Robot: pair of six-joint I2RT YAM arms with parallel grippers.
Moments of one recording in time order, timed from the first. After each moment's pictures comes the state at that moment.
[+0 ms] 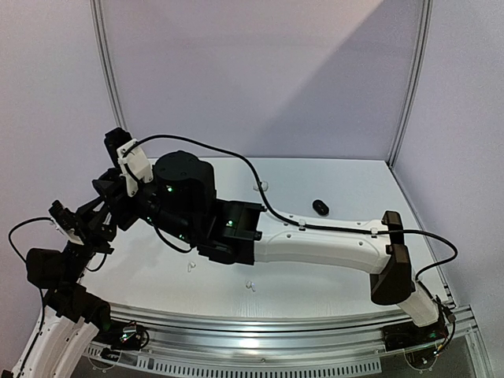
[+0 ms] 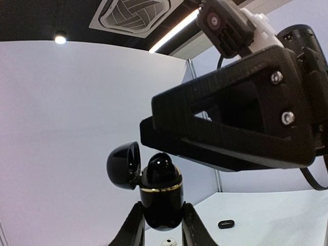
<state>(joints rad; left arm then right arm) -0.24 0.07 0.13 0.56 0.44 -0.09 1.41 2.34 2.37 0.14 0.25 0.10</state>
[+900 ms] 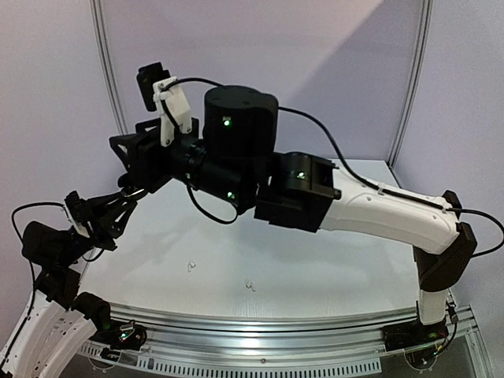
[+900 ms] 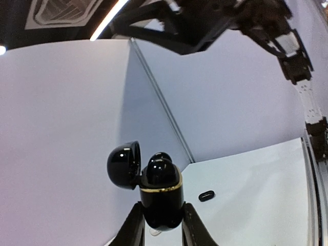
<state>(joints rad) -0.24 0.26 0.28 0.45 0.68 0.08 1.41 2.05 2.25 -0.06 0.28 0.12</state>
